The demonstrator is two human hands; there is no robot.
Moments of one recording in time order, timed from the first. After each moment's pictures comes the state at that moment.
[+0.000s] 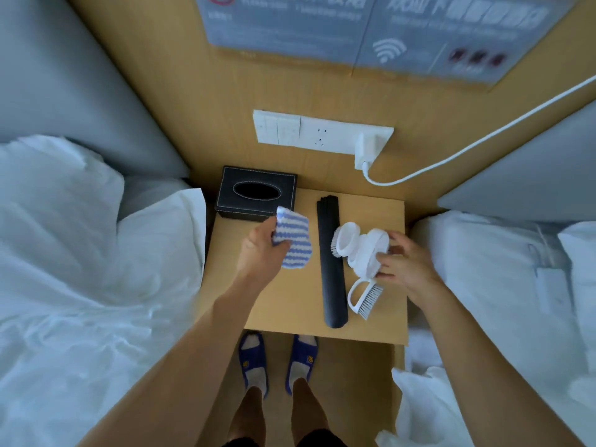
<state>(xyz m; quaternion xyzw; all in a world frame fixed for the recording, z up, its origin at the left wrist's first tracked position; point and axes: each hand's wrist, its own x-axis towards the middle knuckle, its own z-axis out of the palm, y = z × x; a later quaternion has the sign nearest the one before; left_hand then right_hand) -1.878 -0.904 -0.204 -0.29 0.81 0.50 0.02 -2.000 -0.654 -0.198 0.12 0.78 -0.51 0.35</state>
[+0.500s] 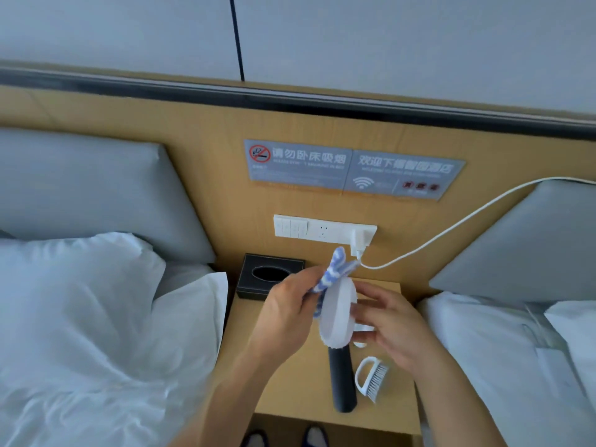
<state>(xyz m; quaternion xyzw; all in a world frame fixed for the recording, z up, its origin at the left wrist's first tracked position) -1.857 -0.878 -0.026 -0.10 0.83 0.54 -0.09 -1.946 -0.709 -0.030 -0.05 0.65 -0.63 0.42</state>
